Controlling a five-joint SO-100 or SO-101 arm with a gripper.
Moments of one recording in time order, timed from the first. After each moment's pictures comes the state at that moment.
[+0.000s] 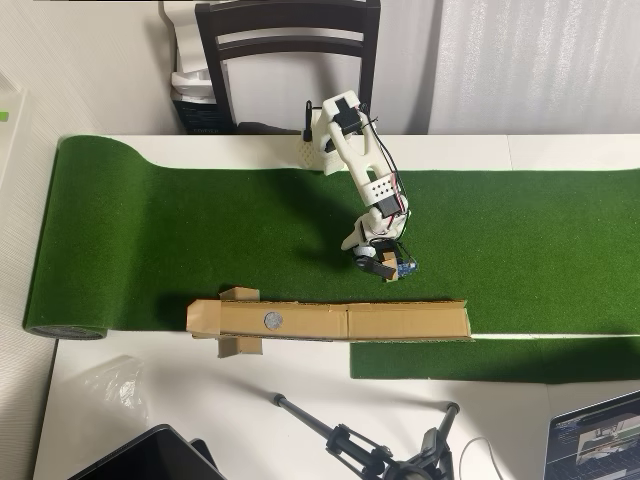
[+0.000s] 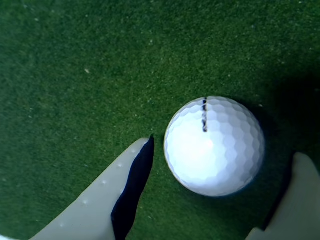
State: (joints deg) arm -28.7 81.2 99.9 68.8 107.9
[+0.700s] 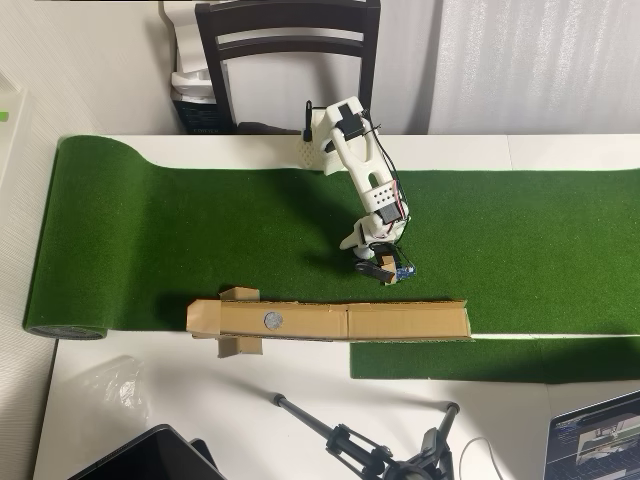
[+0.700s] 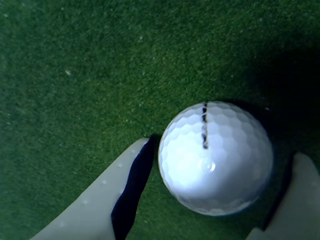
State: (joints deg) arm -28.7 76.6 98.8 68.8 107.9
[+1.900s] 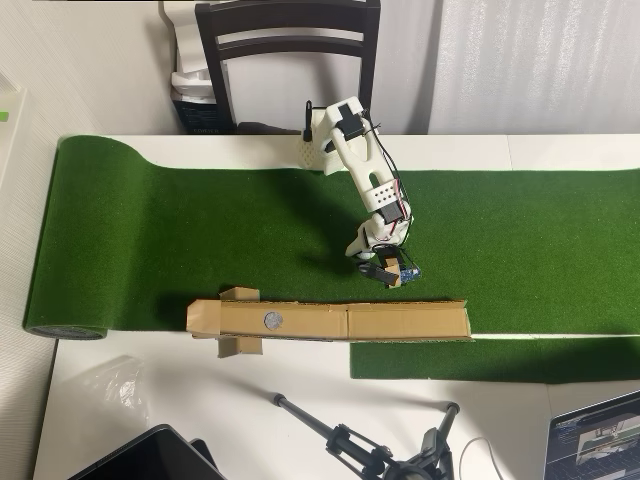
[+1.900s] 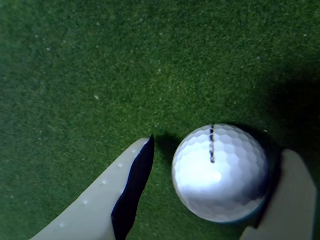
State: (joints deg) arm -28.7 76.6 95.4 67.6 107.9
